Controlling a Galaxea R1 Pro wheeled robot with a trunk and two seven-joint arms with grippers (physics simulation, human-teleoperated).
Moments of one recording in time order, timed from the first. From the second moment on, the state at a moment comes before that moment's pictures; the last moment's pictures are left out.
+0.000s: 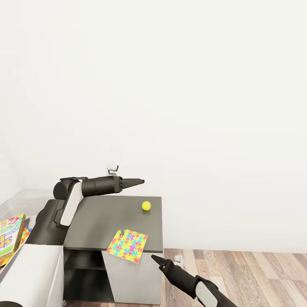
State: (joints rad) left arm -0.76 0.09 -0.05 -1.40 0.40 1.04 -1.08; right arm -0.48 0.08 0.20 -0.34 -0.83 0.31 0.75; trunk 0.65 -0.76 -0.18
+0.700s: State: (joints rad) left arm -0.79 0.09 -0.05 -1.45 0.41 1.04 -1.09; right arm -0.48 0.08 0.20 -0.34 -0.83 0.31 0.75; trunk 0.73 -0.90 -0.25
